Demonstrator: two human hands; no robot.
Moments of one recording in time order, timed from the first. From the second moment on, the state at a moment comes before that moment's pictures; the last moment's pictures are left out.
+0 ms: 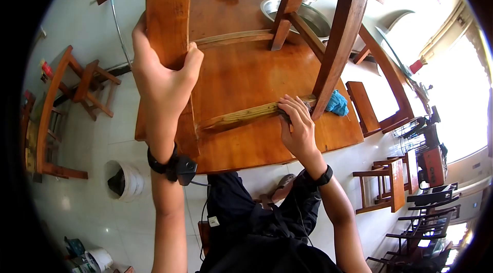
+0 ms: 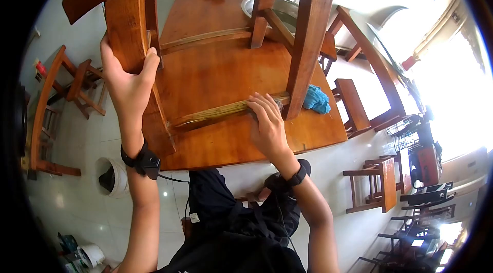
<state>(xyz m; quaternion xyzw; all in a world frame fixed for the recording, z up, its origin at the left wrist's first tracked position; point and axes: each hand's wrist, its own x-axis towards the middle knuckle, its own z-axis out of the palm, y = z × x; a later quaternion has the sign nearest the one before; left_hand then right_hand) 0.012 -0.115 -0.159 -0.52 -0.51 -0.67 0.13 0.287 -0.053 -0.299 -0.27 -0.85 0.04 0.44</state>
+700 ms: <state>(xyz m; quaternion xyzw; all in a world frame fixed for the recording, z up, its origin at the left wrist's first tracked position) 0.013 -0.120 -0.159 -0.53 -0.53 -0.65 0.11 0.246 -0.060 -0.299 -0.23 -0.87 0.06 0.43</state>
